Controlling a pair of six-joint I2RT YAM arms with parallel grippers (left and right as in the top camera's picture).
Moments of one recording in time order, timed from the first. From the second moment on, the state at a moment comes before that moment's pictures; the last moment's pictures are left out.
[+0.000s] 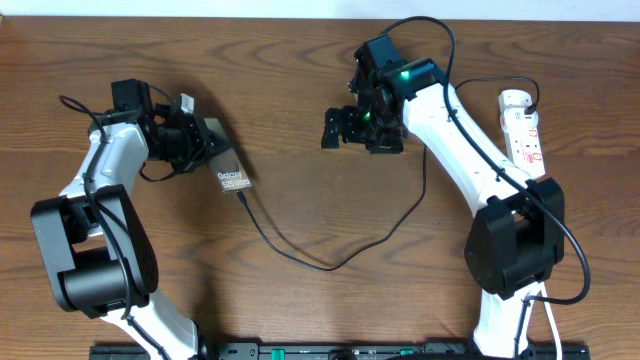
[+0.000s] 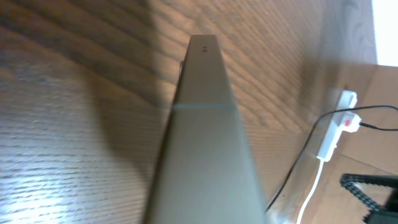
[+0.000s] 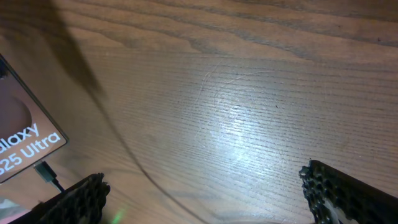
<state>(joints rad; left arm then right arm) 0.22 1.89 1.25 -0.70 0.73 -0.30 0.44 2.04 1.80 -1.10 -0.33 0.44</state>
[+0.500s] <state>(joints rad) 0.19 1.96 1.25 -0.71 0.66 -0.30 0.44 2.04 1.80 -1.10 -0.32 0.44</state>
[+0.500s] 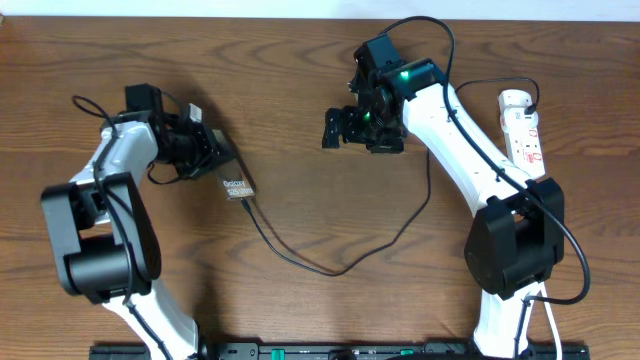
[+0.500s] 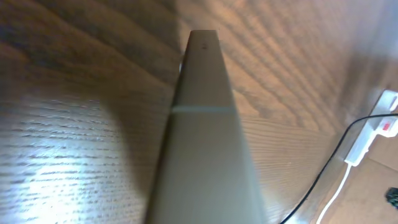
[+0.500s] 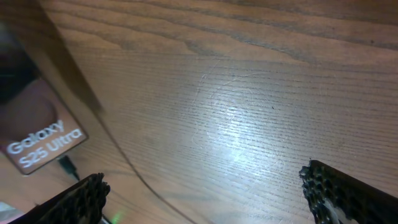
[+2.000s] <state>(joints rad) 0.18 1.99 1.25 -0.71 0.61 -0.30 0.44 2.04 1.80 -1.10 -0.32 0.44</state>
